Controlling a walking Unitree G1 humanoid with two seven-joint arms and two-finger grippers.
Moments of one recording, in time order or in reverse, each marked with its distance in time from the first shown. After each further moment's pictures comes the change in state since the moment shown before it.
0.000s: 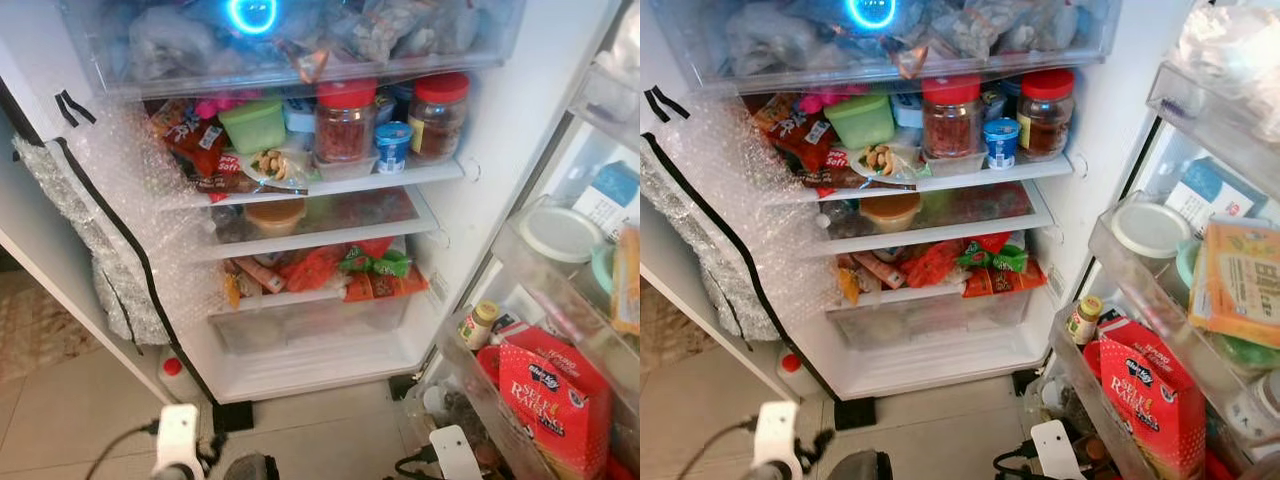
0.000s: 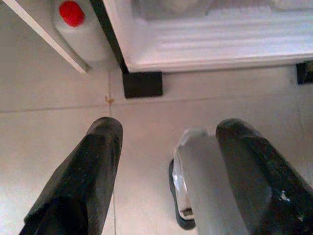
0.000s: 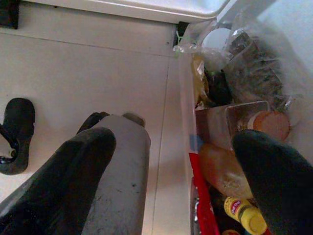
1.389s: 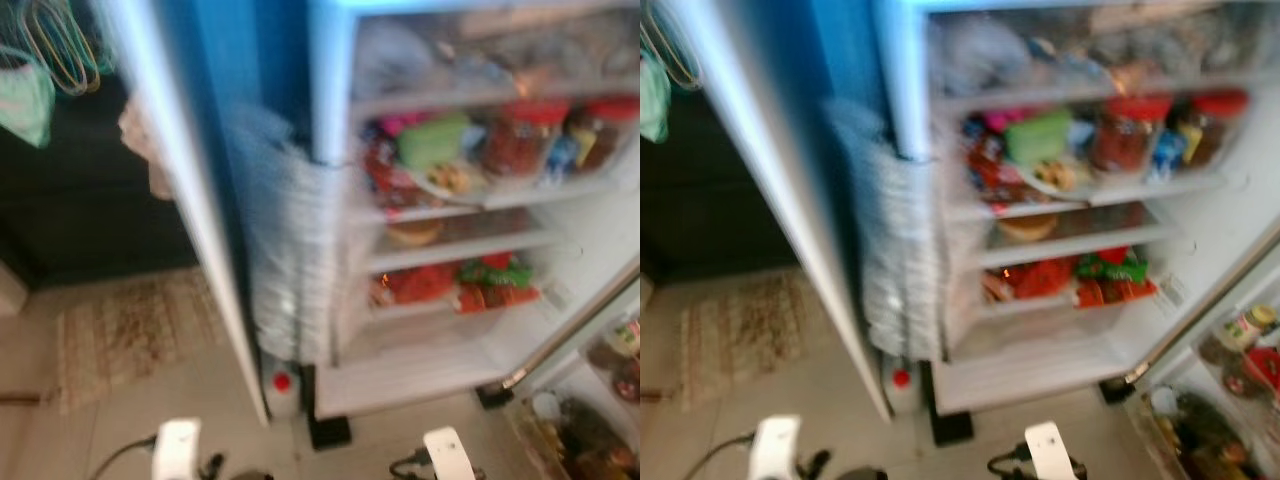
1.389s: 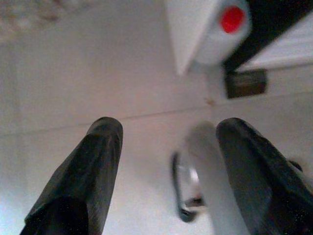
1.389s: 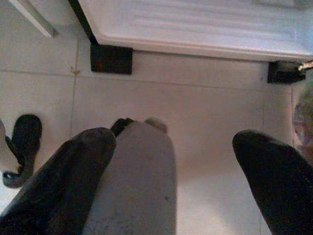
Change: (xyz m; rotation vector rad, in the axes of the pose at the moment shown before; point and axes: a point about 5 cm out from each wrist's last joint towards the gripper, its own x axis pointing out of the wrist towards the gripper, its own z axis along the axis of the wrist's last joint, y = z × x) left arm -0.003 0.011 -0.010 0.048 0.041 0.015; right arm 0.000 0.008 -0.001 0.016 -0.004 0.039
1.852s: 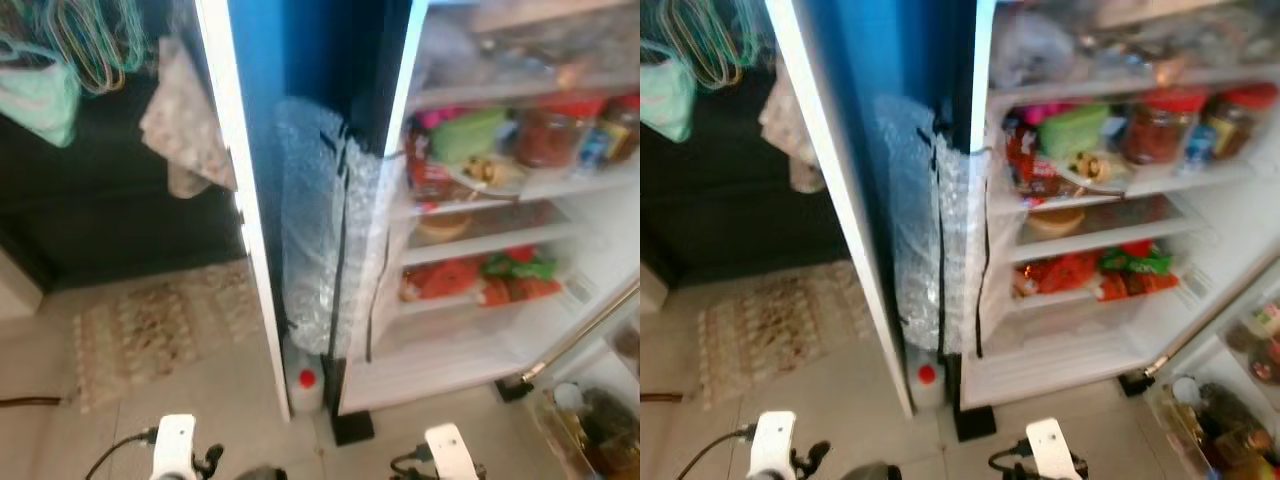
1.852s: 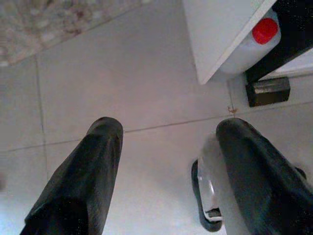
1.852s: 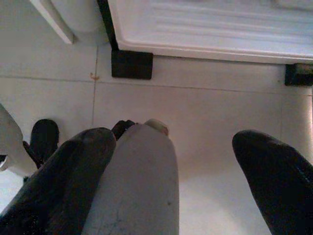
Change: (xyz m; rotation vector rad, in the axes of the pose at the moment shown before) left arm 0.001 -0.003 0.004 -0.002 -0.021 -0.007; right arm 0.001 -0.003 0.005 0.002 -0.020 -0.006
